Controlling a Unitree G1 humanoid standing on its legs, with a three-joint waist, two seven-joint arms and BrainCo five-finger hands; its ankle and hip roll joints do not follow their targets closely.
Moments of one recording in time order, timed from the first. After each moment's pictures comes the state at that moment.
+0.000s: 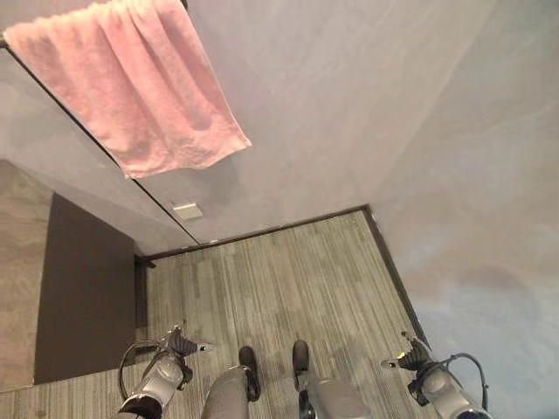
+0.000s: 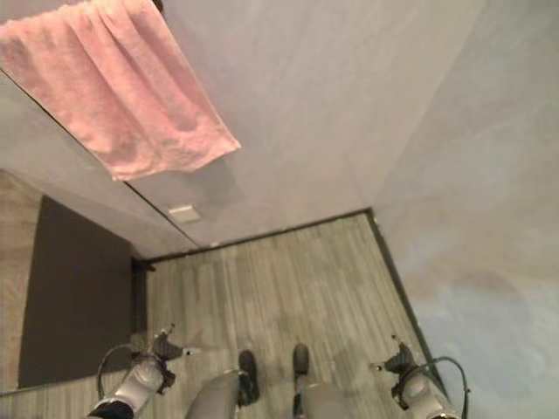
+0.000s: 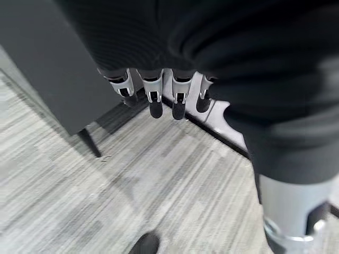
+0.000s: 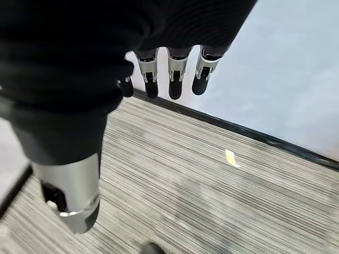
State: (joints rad) left arm -0.11 0.35 -0.26 0.93 0.19 0.08 0.23; right arm -0.06 -0.44 0.27 0.81 -0.25 0.09 -0.17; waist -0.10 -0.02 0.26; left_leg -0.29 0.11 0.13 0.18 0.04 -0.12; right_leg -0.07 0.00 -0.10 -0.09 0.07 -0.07
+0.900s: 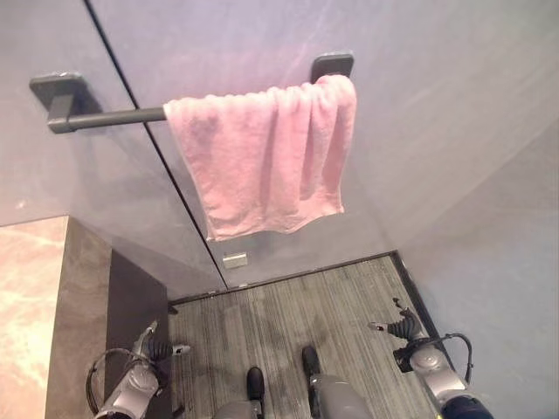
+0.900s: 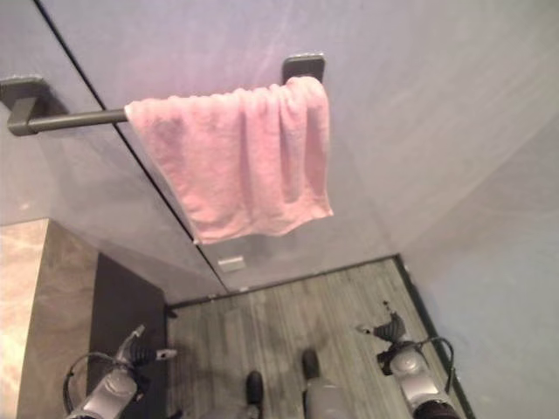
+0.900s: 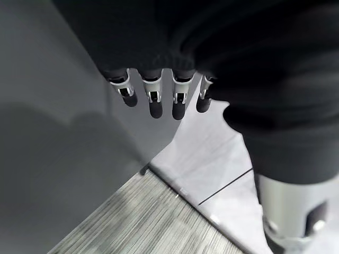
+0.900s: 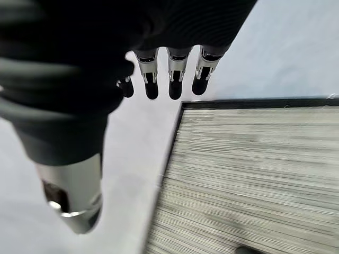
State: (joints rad) left arm 0.01 0.46 -0.20 0.75 0.16 0.07 0.25; right arm -0.02 -0.41 0.14 0.51 -0.05 0.08 -0.19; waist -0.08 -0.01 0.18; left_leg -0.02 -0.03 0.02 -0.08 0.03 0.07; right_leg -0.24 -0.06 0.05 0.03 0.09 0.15
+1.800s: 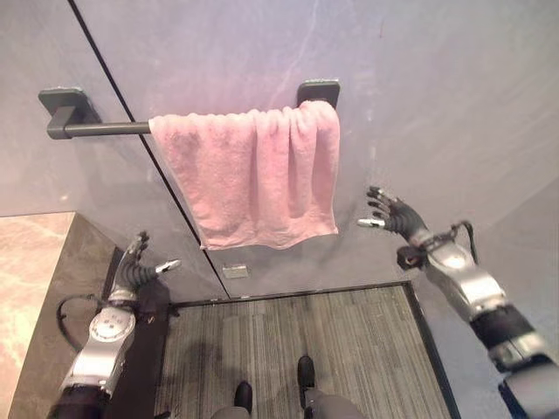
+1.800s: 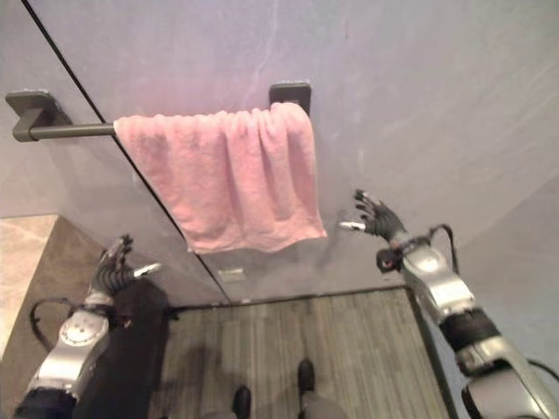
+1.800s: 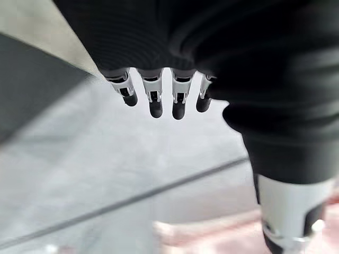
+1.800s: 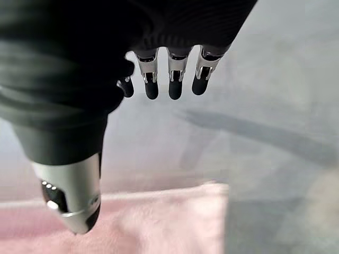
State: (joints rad) left arm -0.07 0.61 -0.03 0.25 -0.28 -0.07 0.14; right arm -0.55 -0.72 0.39 0.36 0.55 0.04 0.07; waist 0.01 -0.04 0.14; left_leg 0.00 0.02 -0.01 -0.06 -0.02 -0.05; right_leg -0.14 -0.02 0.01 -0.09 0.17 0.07
